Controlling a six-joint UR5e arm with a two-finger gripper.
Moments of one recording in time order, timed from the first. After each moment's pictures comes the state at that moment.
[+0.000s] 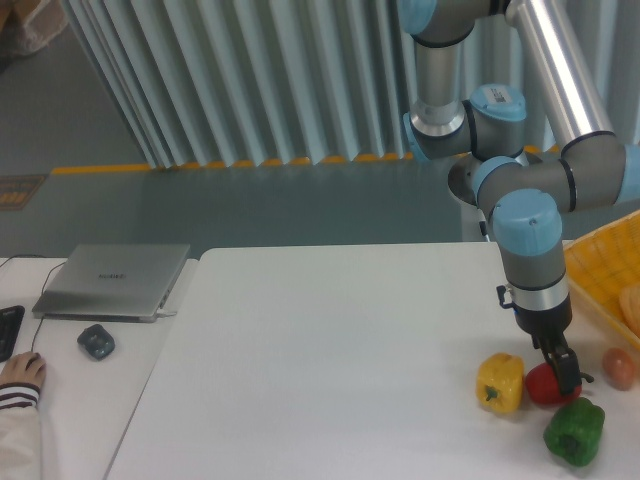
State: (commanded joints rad) arm 2.35 -2.00 -1.57 -1.03 1.73 1.50
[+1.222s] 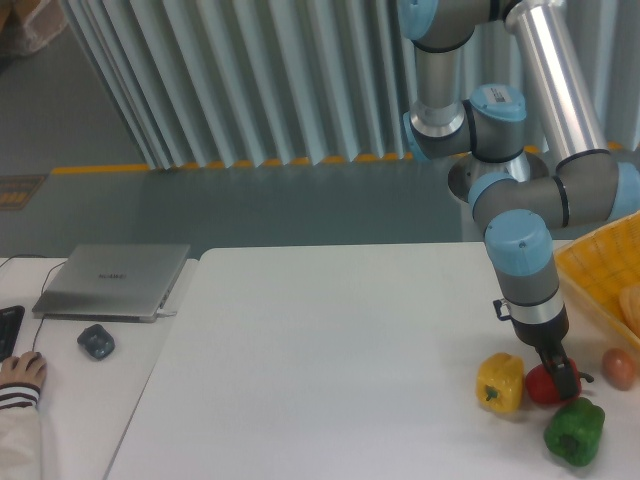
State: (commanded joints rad) arm 2.34 -2.00 -1.61 -1.04 1.77 1.51
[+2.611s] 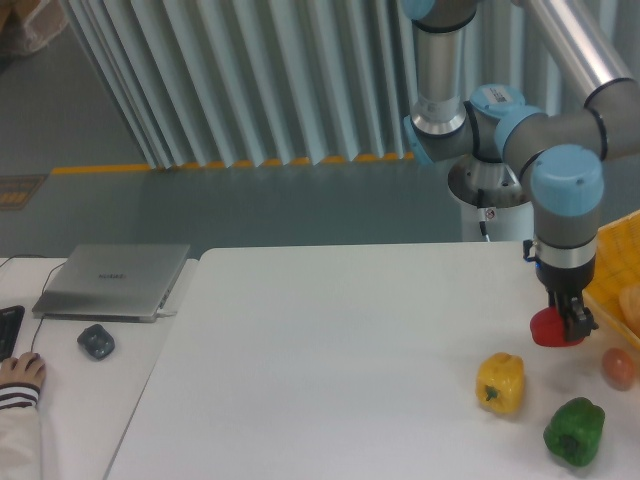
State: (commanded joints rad) arm 2.50 -1.84 -1.54 -1.41 1.60 1.81
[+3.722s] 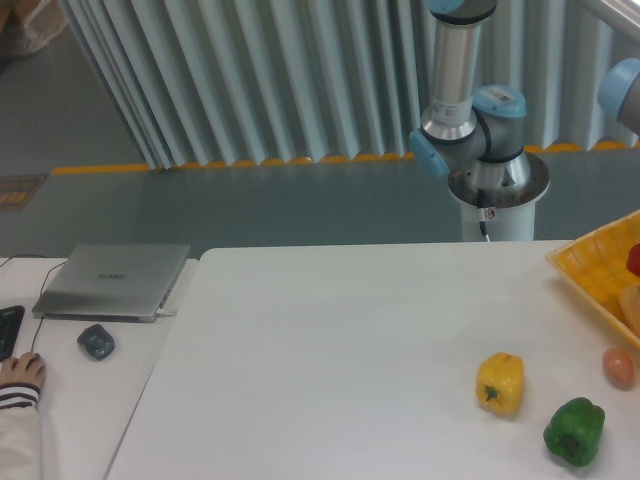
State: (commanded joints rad) arm 2.76 -1.81 -1.56 -1.51 1.72 2.54
